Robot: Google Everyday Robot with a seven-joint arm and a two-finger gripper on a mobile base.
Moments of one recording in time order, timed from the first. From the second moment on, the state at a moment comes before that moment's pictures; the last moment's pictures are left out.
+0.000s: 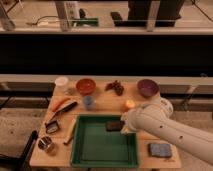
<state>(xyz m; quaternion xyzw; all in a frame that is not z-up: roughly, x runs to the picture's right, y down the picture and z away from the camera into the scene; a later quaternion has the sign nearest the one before) 0.092 0.155 0.702 -0.16 -0.14 0.04 0.98</state>
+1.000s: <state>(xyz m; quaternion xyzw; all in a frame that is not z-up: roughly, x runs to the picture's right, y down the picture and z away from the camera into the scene) 0.063 0.155 0.674 -0.14 -0.22 0.03 0.97</state>
